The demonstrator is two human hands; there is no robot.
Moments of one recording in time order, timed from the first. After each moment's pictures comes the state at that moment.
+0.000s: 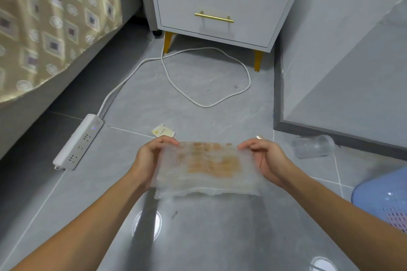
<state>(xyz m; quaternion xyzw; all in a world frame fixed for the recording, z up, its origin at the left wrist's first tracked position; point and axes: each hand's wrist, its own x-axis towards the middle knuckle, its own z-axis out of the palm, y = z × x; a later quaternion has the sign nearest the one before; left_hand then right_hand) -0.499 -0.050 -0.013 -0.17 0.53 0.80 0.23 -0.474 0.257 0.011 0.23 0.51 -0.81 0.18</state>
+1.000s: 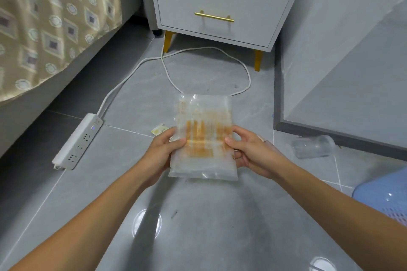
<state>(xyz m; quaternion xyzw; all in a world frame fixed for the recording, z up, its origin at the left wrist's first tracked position) -0.503 -0.032 0.005 -0.07 0.60 0.75 0.27 -0.492 0.229 0.020 0.11 0.62 -0.72 0.28</state>
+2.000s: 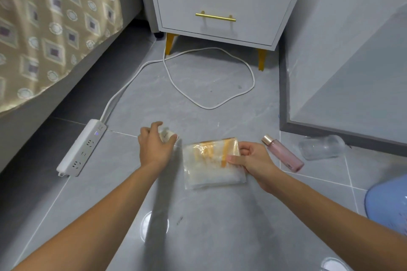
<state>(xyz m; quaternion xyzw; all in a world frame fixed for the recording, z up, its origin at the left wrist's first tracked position) -0.551 -0.044 -0.054 -0.15 0.91 0.40 0.03 -0.480 0.223 -0.024 0.19 0.69 -0.68 0.16</state>
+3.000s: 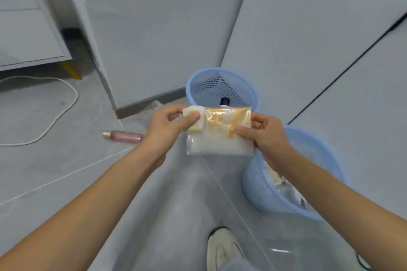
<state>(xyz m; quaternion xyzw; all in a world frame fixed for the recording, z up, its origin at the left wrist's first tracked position) -0.344 0.268 0.149 0.25 0.62 0.65 0.37 -0.143 0.416 0.165 0.42 0.64 -0.60 -0.24</state>
